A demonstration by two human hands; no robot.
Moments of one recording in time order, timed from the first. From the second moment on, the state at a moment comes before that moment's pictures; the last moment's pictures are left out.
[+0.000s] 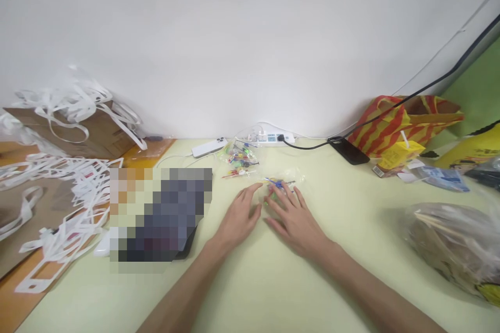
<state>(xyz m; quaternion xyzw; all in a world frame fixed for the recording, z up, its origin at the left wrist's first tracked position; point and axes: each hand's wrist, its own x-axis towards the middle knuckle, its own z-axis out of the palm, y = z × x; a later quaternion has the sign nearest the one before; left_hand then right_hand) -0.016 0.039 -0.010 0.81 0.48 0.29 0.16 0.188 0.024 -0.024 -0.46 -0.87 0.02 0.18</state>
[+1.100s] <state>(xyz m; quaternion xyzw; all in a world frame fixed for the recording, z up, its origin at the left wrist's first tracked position) 0.000 0.030 -0.001 0.83 0.49 0.26 0.01 0.237 0.012 -0.016 -0.50 -0.80 0.16 0.31</state>
